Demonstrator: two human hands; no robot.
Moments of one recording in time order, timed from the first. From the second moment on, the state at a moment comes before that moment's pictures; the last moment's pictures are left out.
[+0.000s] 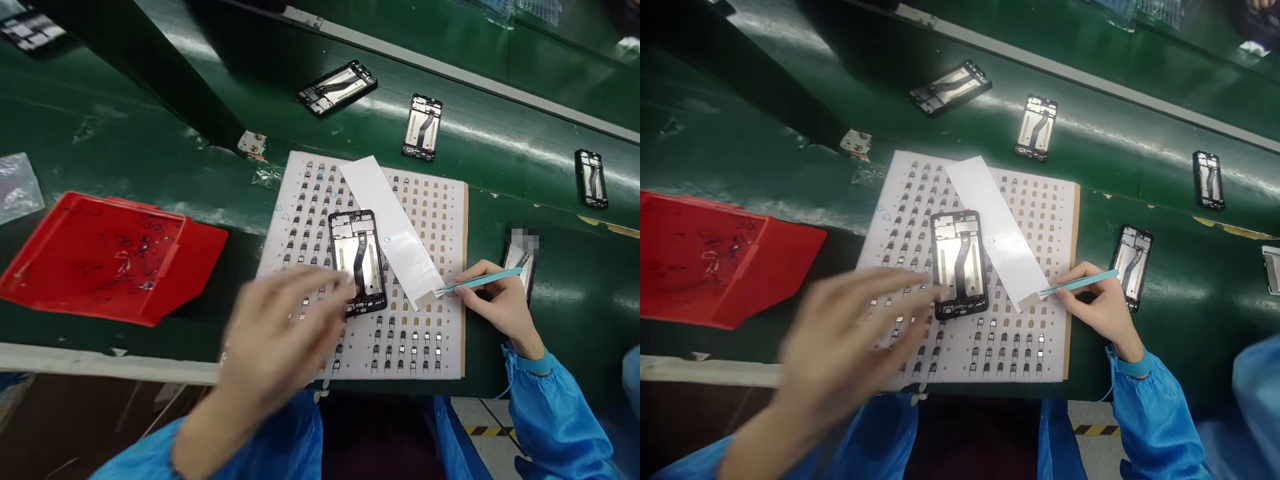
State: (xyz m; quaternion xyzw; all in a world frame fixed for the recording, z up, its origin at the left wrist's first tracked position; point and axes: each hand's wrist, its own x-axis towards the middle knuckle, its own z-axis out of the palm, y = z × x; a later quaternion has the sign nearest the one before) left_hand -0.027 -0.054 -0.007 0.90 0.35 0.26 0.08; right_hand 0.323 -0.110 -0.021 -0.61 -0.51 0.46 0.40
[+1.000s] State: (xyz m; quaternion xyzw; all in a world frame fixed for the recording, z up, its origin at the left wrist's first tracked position) left_hand 0.057 -0.068 -0.037 0.96 0.22 0.15 0.11; right_hand 0.319 -0.114 -0.012 -0.63 -0.60 0.35 0.35
